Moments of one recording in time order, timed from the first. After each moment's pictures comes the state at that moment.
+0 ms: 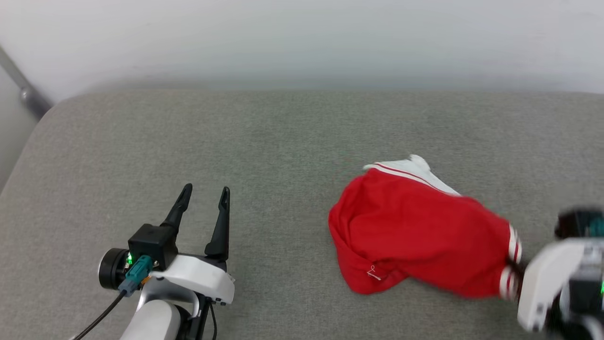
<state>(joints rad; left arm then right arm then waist) -0.20 0.24 -0.31 0.16 -0.37 0.08 -0.22 -0.15 -0.23 -0.09 0.01 0.33 0.13 0.78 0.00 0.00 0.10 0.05</state>
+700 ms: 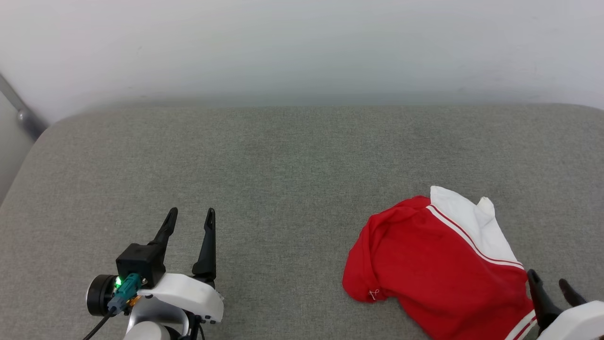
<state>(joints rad) -0.11 0.27 -0.29 0.11 -0.40 0.13 -0.18 0.11 -0.05 -0.28 0.05 0.37 0.13 0.31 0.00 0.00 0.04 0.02</state>
